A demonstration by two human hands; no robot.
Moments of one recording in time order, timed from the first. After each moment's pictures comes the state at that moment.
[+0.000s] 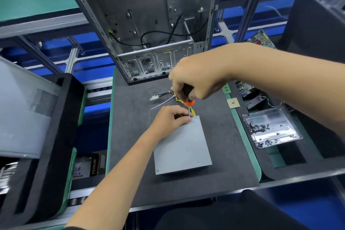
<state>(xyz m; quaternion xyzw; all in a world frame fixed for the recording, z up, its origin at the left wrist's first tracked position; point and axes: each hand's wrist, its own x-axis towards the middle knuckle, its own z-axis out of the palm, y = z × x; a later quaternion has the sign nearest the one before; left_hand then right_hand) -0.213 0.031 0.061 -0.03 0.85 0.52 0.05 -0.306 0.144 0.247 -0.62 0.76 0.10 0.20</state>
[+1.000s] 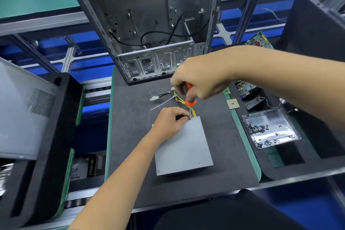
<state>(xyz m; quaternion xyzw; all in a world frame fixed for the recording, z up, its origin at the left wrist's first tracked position) -0.210 0.033 0.061 -0.02 0.88 0.47 0.00 -0.302 0.144 0.251 -0.56 0.80 0.08 0.23</state>
